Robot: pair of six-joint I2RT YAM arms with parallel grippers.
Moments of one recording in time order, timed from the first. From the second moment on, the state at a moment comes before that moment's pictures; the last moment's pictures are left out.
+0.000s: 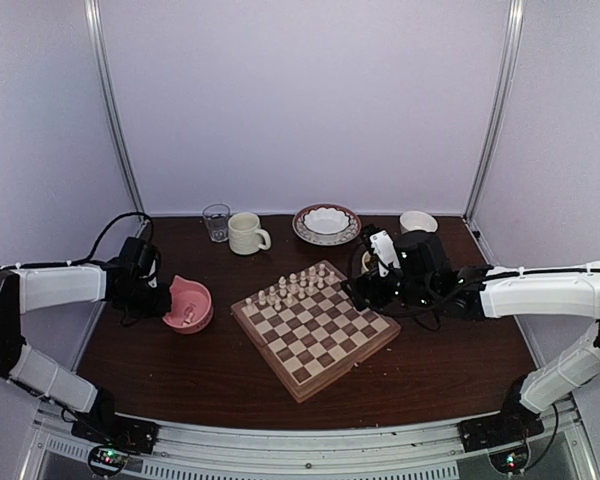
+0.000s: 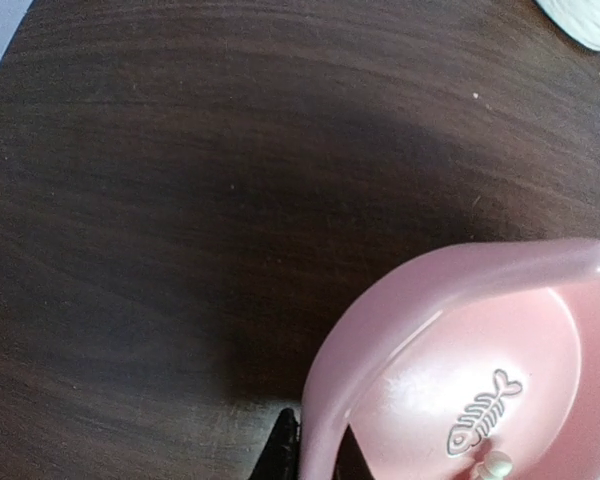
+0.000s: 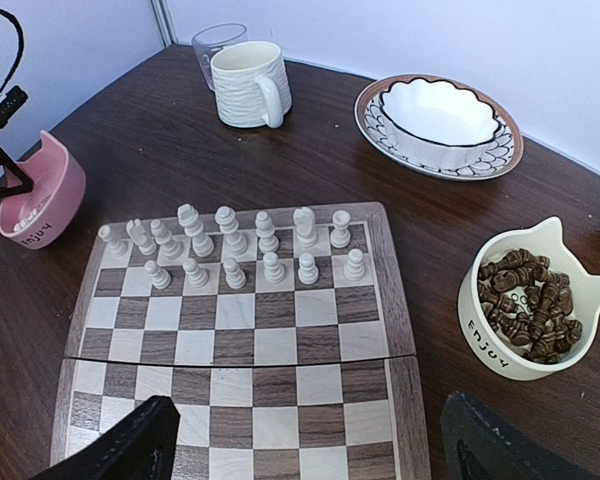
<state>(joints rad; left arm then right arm) -0.25 1.36 0.69 -0.35 -0.09 -0.44 0.83 1.39 0.82 0.04 0.19 0.21</state>
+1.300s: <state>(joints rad) -0.49 1.41 0.84 -0.49 -0.17 -0.36 0.83 1.40 0.82 0.04 0.19 0.19</state>
